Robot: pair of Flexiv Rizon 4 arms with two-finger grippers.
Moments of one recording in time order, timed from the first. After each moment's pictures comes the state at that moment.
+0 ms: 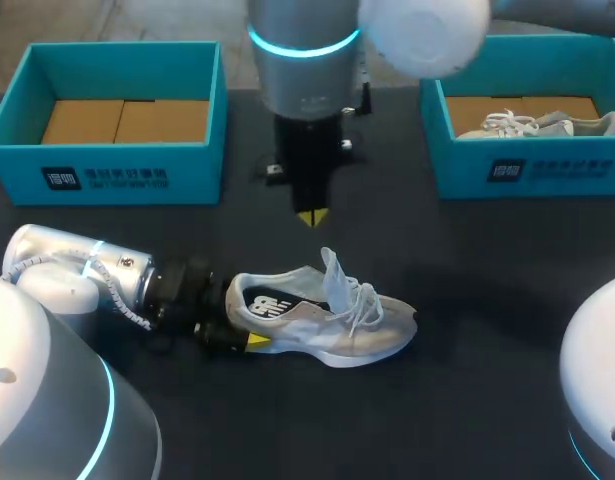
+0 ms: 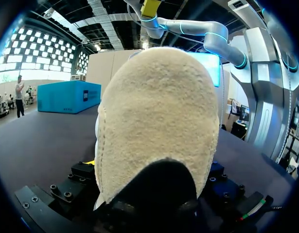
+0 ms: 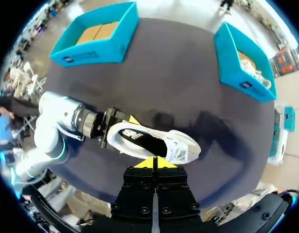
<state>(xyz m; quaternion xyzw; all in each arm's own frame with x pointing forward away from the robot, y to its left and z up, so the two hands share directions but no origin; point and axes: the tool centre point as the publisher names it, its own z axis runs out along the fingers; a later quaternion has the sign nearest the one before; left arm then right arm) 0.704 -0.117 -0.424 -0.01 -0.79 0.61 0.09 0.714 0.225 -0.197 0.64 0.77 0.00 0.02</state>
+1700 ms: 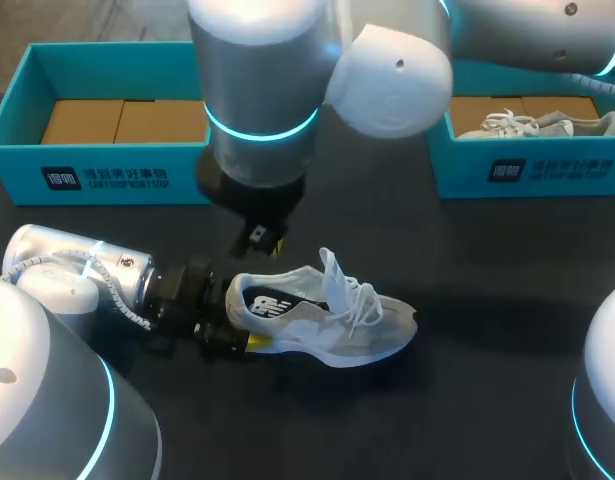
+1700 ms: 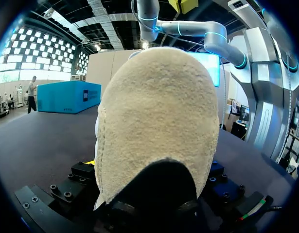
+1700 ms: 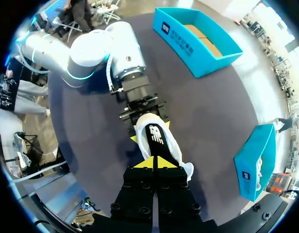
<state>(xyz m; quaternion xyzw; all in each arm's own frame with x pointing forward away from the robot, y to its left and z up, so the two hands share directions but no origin) 0.704 -0.117 -0.424 -0.01 -0.79 0.61 0.09 0.686 0.266 -0.215 0.27 0.96 0.04 0.07</state>
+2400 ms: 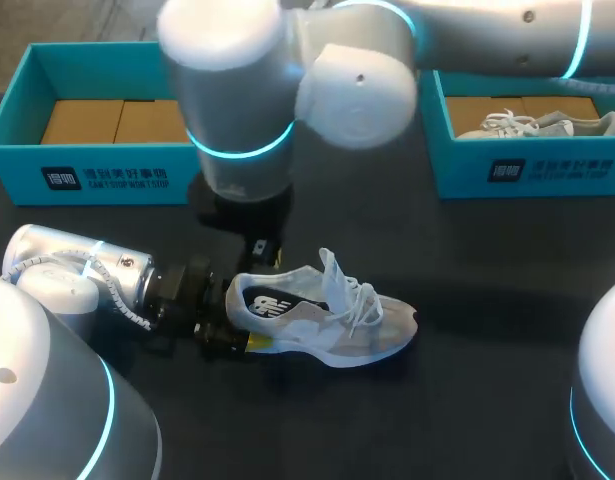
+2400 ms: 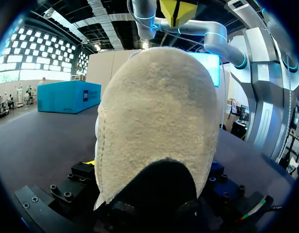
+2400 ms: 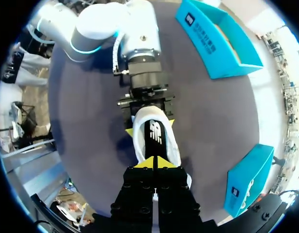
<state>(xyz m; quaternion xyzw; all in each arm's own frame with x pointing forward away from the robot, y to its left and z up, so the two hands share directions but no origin) 0.704 -0.117 -0.424 -0.01 -0.79 0.61 0.09 0.698 0.268 -0.255 0.16 0.98 -0.02 0.06</state>
